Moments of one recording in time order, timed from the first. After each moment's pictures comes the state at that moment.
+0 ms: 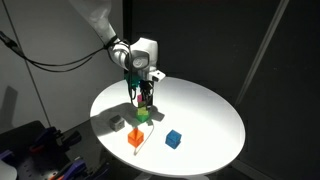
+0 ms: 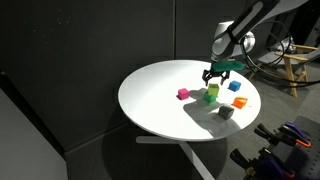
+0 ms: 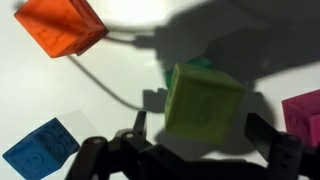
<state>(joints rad) -0.04 0.44 -0.12 -2.11 0.05 2.53 0.39</state>
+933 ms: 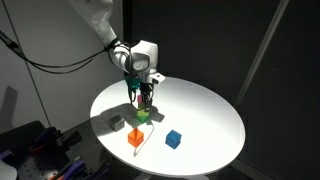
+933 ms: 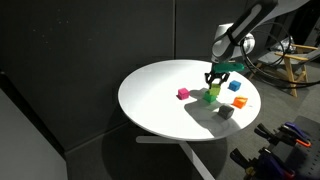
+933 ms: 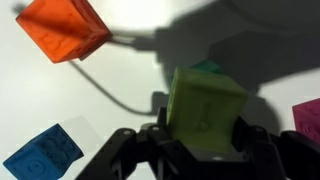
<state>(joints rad) -0.04 0.46 -0.12 -2.10 0.05 2.53 0.39</state>
